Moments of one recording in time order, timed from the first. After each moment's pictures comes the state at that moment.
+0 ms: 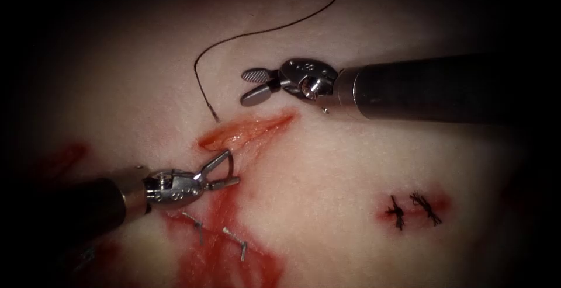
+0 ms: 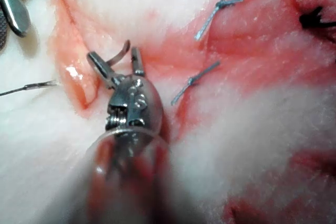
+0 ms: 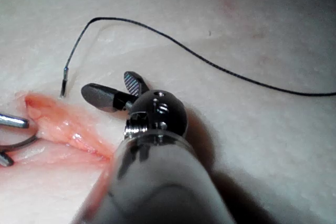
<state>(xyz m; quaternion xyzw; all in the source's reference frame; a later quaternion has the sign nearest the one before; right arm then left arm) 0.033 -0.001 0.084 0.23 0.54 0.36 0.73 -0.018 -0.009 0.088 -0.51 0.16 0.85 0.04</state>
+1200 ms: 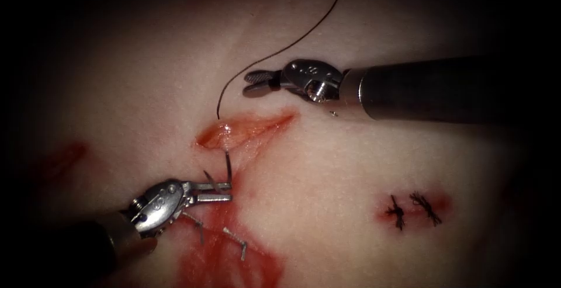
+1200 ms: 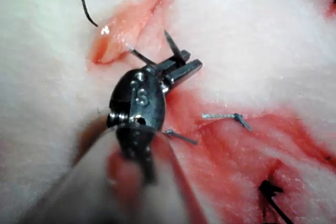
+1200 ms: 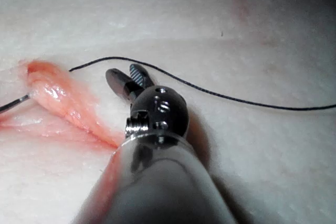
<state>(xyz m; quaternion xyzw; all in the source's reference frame) 0.032 -0.002 0.084 0.20 0.52 0.27 0.79 -0.017 -0.008 0.079 -0.62 -0.23 0.71 0.25</state>
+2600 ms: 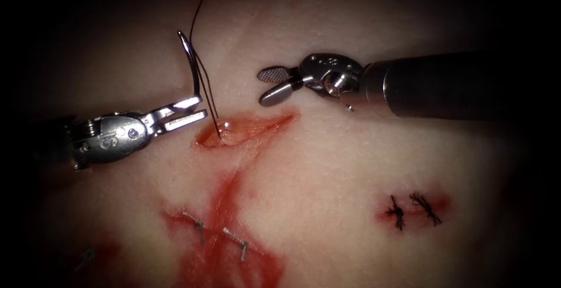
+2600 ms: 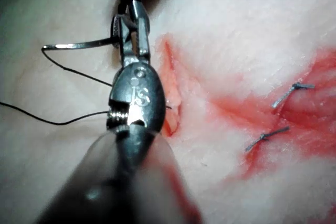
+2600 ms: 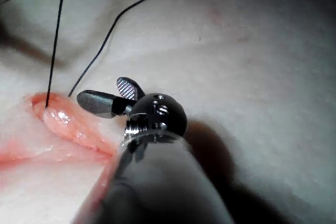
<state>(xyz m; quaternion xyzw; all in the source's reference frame) 0.029 -0.002 0.079 0.35 0.51 0.38 0.69 -0.015 0.002 0.067 -0.59 0.13 0.79 0.08</state>
